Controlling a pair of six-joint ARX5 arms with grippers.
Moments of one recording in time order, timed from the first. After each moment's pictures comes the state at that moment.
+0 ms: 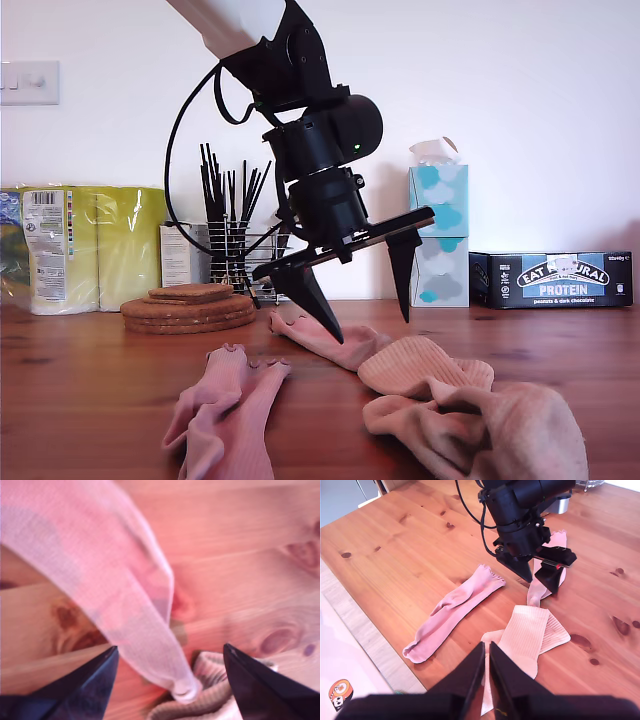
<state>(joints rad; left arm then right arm) -0.71 2.26 1.87 -0.81 0.15 -0.65 0.51 0.57 0.85 -0.85 -0.28 -0.11</state>
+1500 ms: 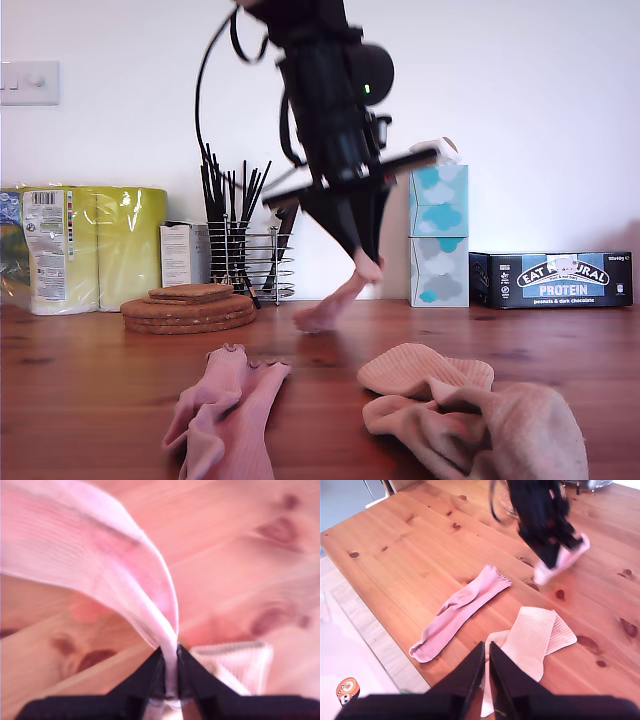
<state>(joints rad) -0.72 2.33 2.29 -1.25 0.12 -0.29 0.51 0.57 0.85 -0.85 -0.30 -0.11</state>
